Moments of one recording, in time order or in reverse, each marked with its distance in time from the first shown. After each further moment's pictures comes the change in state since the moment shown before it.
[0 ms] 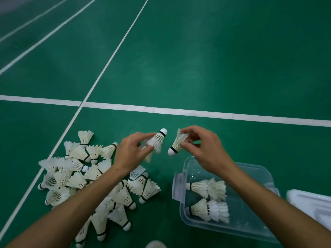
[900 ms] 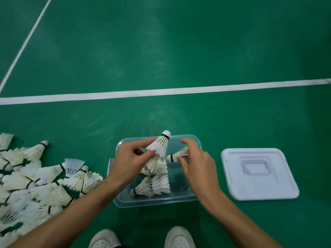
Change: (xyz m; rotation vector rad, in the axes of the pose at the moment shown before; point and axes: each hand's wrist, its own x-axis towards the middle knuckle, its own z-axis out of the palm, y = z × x) left_hand -0.059 0.180 0.110 -0.564 -0.322 -0.153; right_hand -0.154 0.110 -0.059 -0.456 0.288 0.344
